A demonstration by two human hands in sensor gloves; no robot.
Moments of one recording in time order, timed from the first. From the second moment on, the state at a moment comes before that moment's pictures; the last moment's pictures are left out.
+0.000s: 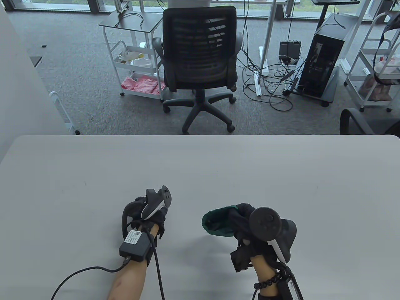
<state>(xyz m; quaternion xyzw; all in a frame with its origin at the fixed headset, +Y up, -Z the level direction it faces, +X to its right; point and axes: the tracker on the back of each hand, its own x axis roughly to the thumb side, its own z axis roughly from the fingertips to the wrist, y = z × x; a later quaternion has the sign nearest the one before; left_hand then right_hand) -0.185 -0.769 -0.443 -0.14 0.10 -0.07 0.98 0.119 -0.628 -0.305 -0.01 -0.16 0.94 0.31</state>
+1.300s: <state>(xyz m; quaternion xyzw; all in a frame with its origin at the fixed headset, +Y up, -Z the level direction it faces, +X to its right) -0.198 -0.659 -0.366 -0.05 -0.01 0.33 0.94 0.125 -0.632 -0.308 -0.03 -0.14 0.94 0.30</state>
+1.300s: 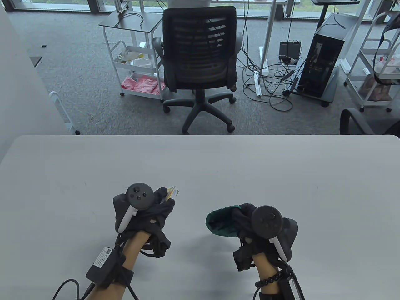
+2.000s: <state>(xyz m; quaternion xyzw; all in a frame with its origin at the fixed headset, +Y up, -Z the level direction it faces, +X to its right) -0.190 -0.651 -0.319 -0.05 -0.18 0.55 0.81 0.126 -0.643 -0.315 -0.04 -0.12 0.95 0.29</state>
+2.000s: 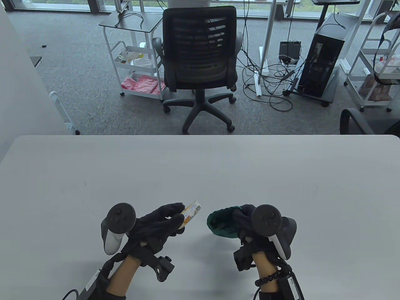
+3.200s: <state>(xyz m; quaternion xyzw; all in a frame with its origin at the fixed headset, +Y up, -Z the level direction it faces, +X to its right) -0.166 -0.647 -0.307 0.01 -0.16 0.34 0.93 0.060 -0.641 -0.300 0.09 -0.06 0.94 0.32</state>
